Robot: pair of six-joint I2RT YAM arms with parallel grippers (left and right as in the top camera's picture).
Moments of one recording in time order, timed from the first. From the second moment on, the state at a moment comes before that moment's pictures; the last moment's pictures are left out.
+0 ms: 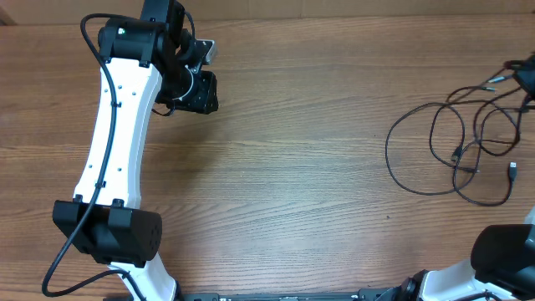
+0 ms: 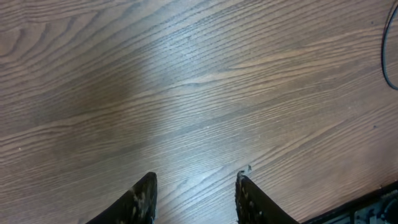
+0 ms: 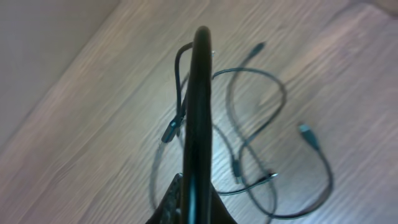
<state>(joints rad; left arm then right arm) -0.14 1.90 2.07 -1.53 0.24 0.06 -0.46 1.73 1.94 -1.21 0.04 0.41</state>
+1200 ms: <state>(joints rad) -0.11 1.90 2.07 -1.65 -0.09 -0.24 -0.13 1.80 1.94 -1.37 -0.21 0.13</state>
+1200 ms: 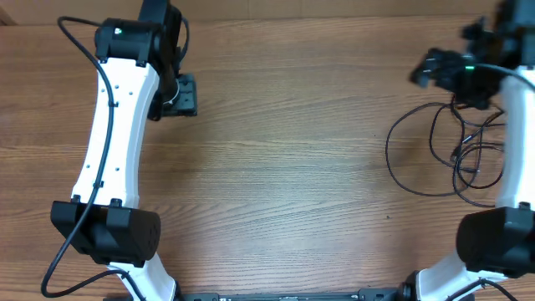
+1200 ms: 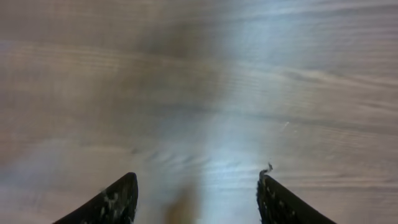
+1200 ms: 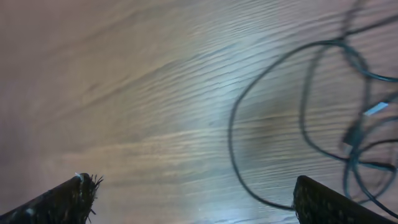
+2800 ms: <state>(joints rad) -0.04 0.71 1.08 -1.18 -0.09 -0.31 0.08 0.81 1.09 -0.96 -0.02 0.33</state>
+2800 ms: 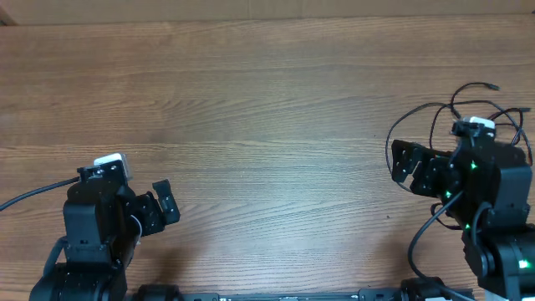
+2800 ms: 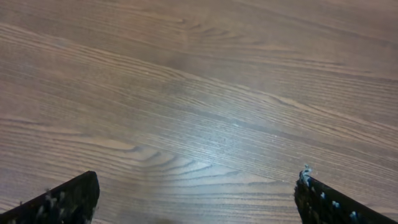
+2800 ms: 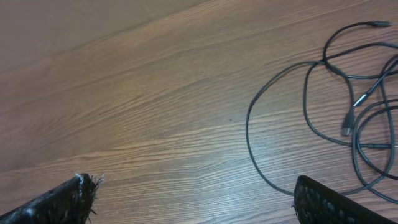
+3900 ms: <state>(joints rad) -0.04 0.71 1.08 -1.18 -0.09 -0.32 0.08 0.86 0.99 -0.78 0.04 0.30</state>
